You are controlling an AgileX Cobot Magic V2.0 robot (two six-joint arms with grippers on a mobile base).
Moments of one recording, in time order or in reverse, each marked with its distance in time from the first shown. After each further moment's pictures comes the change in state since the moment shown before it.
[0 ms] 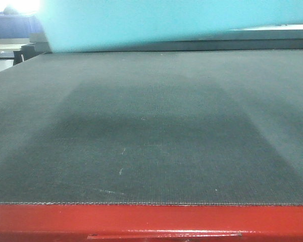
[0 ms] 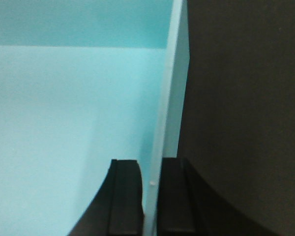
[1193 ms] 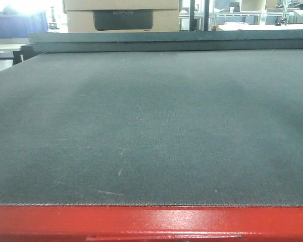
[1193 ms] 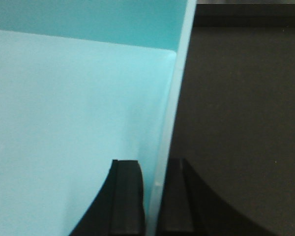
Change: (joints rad) left arm -0.084 0.007 -0.409 0.038 0.056 0.012; right arm -0.047 -0.232 0.000 -0.094 -0.140 0.032
